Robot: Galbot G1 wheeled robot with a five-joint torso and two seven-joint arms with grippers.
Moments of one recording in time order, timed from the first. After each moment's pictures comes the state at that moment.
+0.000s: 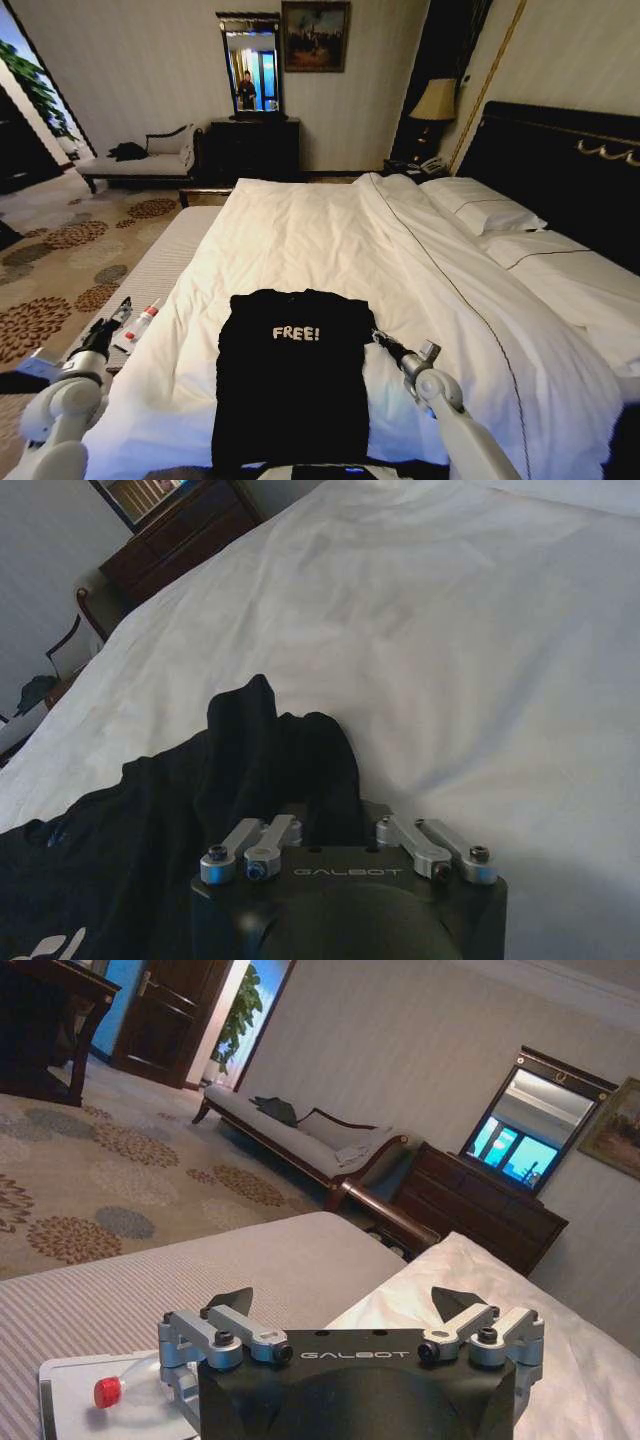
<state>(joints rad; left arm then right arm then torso) 1.44 -1.16 -1.08 -1.90 -1.07 0.26 -0.21 -1.31 1.18 0.49 1.70 0.97 -0.35 0.06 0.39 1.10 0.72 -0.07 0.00</state>
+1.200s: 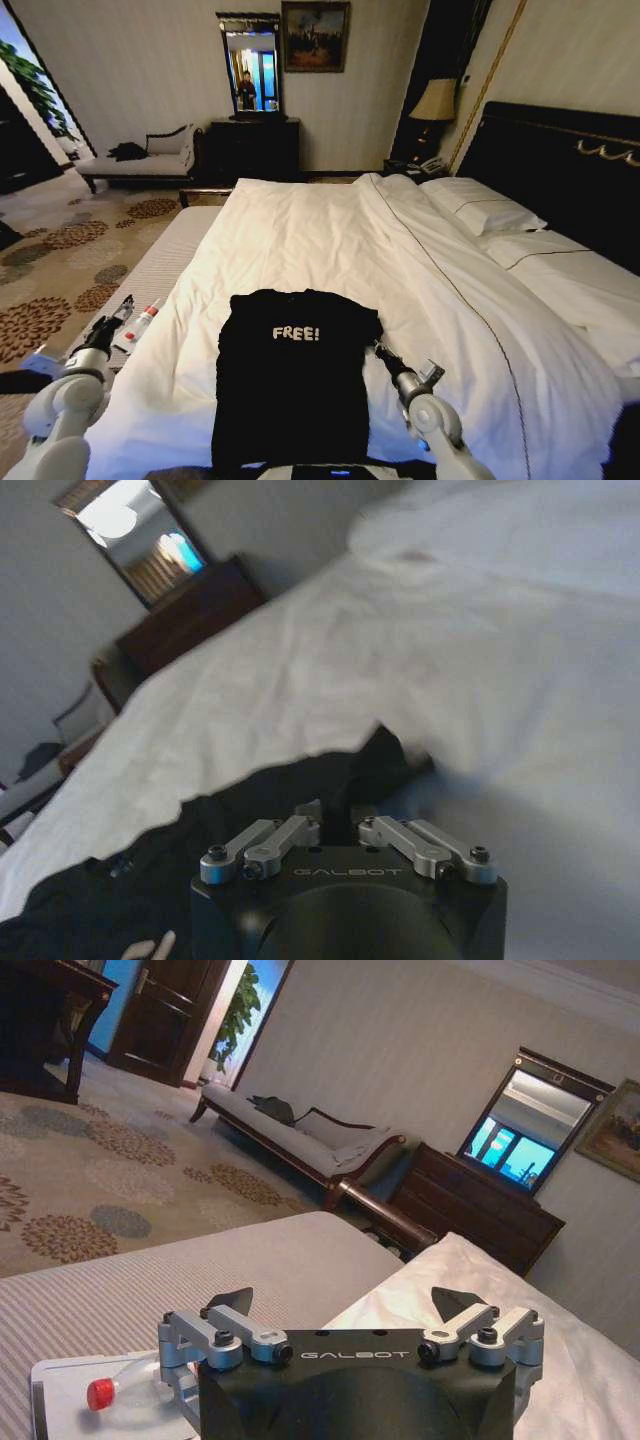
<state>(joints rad) 1.42 -1.15 -1.07 -1.88 -1.07 0.26 -0.21 -1.50 1.30 0.49 1.93 0.83 -0.17 0.11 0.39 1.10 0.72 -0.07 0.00</state>
